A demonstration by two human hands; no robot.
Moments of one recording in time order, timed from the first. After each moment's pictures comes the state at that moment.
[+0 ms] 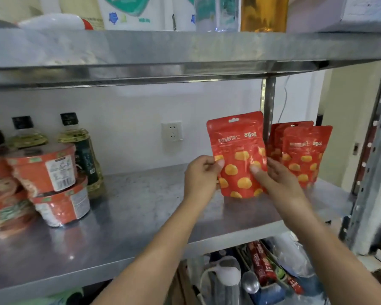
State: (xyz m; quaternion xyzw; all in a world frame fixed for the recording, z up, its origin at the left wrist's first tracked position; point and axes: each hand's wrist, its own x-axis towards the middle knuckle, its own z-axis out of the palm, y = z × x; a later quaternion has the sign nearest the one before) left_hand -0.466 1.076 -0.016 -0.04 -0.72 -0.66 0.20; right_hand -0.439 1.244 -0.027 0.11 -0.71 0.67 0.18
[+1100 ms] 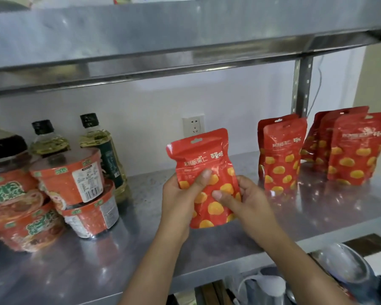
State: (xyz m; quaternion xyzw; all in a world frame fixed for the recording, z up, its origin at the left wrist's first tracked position) left_hand -0.425 0.966 -0.018 -0.03 -0.63 -0.76 0.17; right_hand -0.454 1.107 -0.058 0.20 -0.65 0.73 0.06
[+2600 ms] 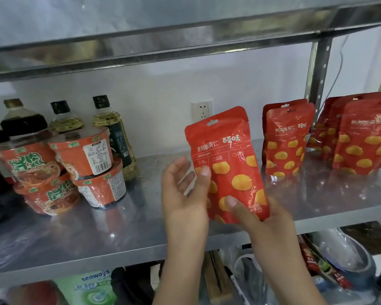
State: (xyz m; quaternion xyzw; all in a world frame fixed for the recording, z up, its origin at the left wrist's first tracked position) left_hand -0.357 1.013 -0.021 0.04 -0.58 -0.74 0.32; right_hand -0.356 1.126 -0.052 0.09 -0.62 0.78 0.08
